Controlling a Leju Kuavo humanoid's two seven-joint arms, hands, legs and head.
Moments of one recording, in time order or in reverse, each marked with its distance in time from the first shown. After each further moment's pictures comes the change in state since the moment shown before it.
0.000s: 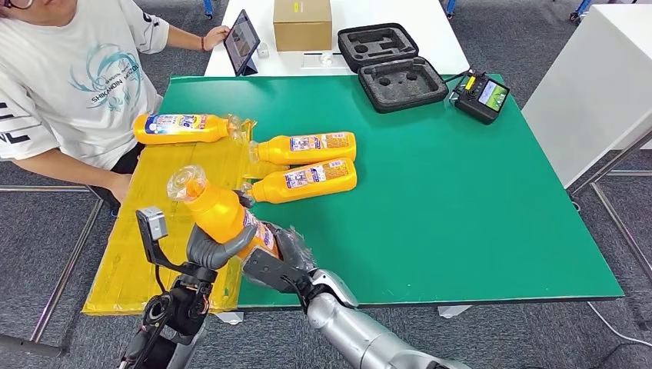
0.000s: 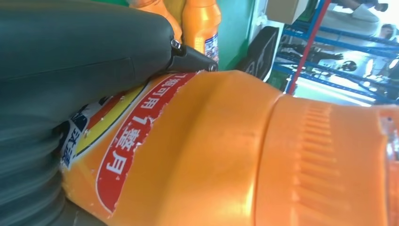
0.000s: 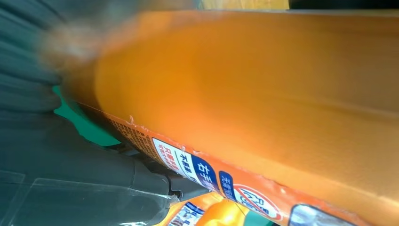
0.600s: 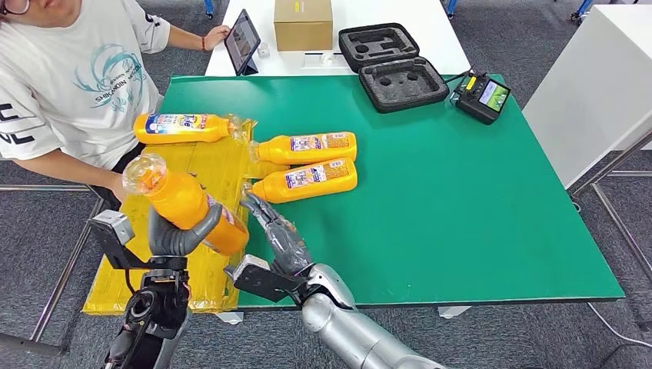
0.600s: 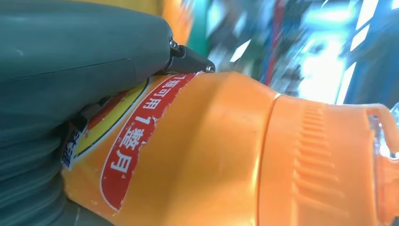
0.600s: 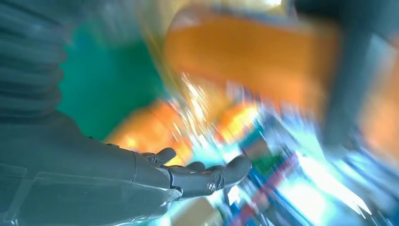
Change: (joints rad) left arm 0.010 0.018 0.101 -0.100 -0.208 0.270 -0.175; right arm 0.051 -0.026 -0.027 -0.200 0.127 -0.133 -0.082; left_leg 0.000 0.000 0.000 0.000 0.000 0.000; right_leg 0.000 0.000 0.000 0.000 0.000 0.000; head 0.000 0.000
